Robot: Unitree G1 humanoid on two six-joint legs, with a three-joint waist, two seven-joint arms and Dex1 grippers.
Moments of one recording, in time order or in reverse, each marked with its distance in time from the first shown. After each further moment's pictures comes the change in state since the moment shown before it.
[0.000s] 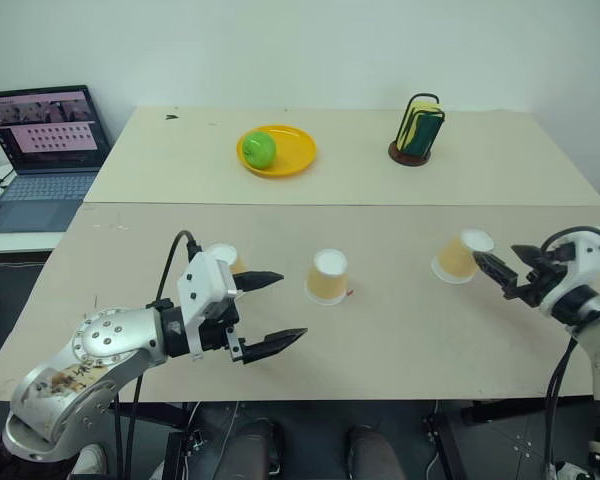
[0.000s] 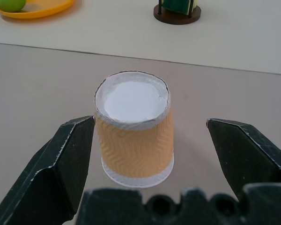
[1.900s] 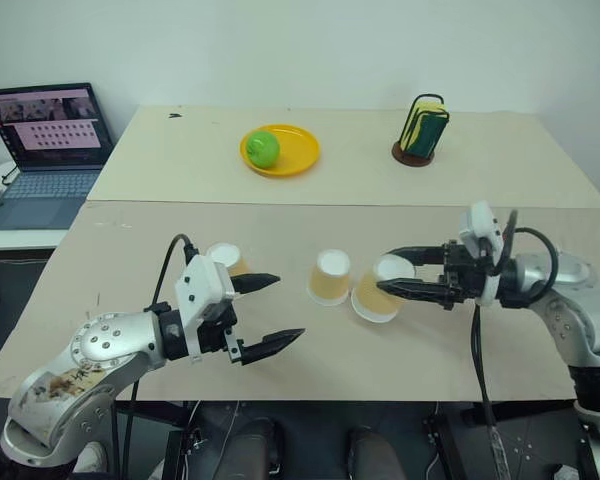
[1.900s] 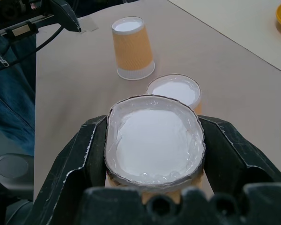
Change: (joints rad) left arm 0.026 0.000 0.008 -0.006 0.000 -0.001 0.014; right arm -0.218 -0.116 0.397 -0.168 0.143 0.067 0.509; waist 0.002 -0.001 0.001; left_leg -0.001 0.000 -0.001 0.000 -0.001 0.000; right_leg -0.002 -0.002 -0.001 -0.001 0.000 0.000
